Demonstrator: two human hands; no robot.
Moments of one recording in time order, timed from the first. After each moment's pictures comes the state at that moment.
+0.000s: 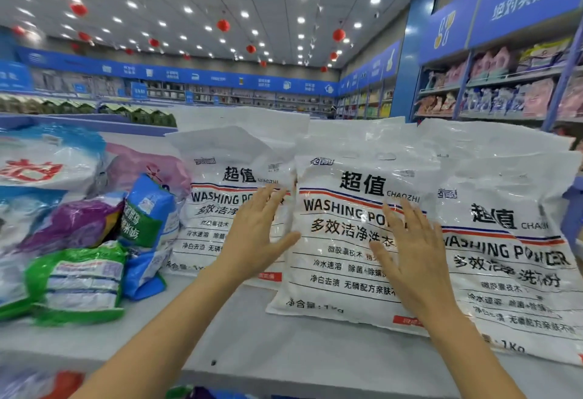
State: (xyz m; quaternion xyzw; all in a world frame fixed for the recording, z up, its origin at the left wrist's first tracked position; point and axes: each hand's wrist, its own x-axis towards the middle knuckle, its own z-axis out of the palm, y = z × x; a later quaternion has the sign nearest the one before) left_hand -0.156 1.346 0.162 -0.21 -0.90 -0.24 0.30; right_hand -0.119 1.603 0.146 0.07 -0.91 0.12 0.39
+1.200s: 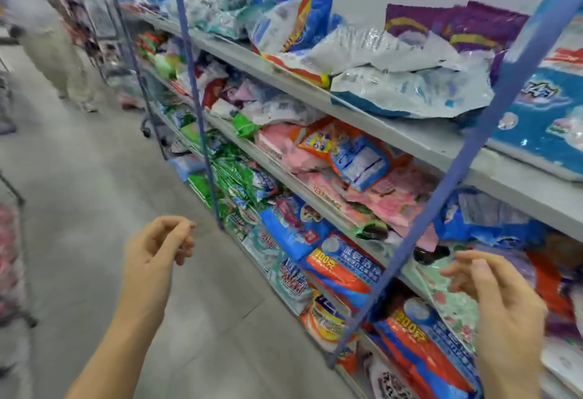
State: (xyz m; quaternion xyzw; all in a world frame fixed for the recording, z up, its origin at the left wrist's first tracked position) left_hand 0.304 0.690 -0.004 0.31 -0.61 -0.55 0.49; right_hand 0.109 0.965 0.022 0.23 -0.70 0.67 0.06
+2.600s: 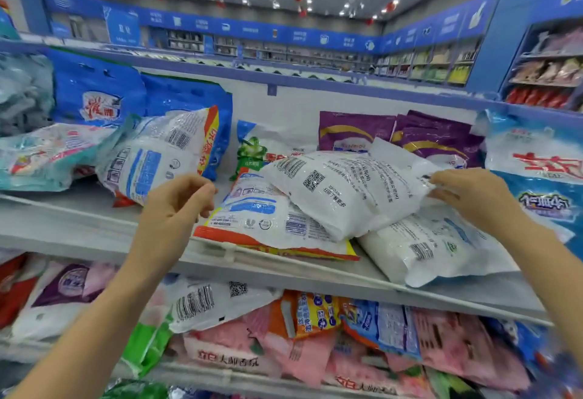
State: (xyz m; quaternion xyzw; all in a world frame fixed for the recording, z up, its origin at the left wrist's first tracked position) left_hand -0.100 0.282 0.129 -0.13 -0.73 -0.59 0.31; right_hand -0.169 0.689 0.179 0.14 -0.93 -0.01 0.33
